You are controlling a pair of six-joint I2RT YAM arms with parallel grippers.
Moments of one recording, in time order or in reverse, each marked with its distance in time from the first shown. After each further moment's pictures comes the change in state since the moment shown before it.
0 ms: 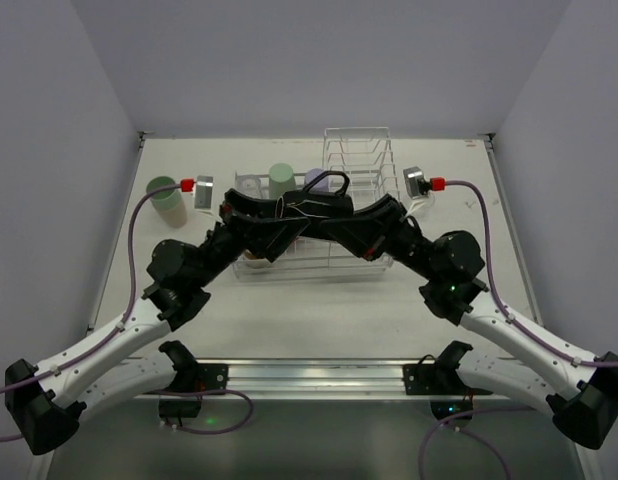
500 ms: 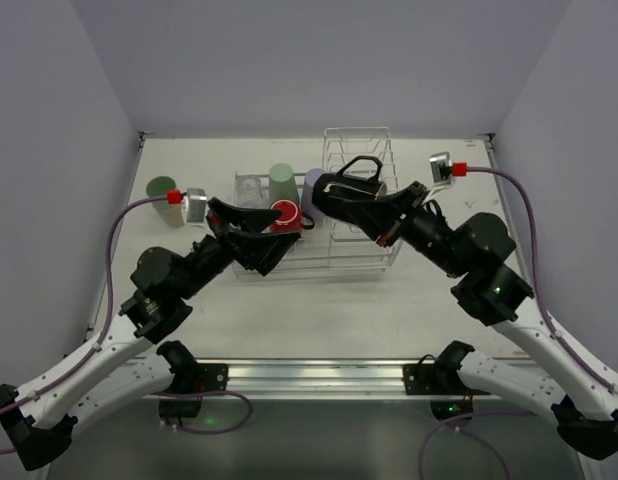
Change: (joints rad) left arm -0.011 -0.132 0.000 -0.244 -0.032 0.131; right arm 0.005 -0.077 0.227 -0.516 0.140 -0.193
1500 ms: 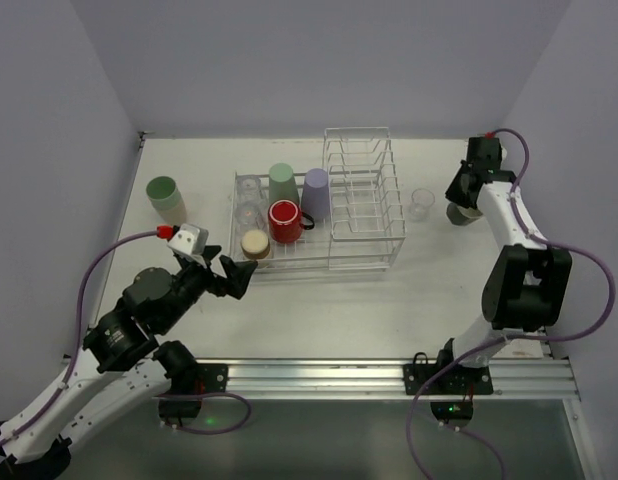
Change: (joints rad) left arm 0.000 -0.306 -0.013 -0.807 -0.384 0.353; right arm -0.856 0.743 0.343 -0.704 0.362 -0.323
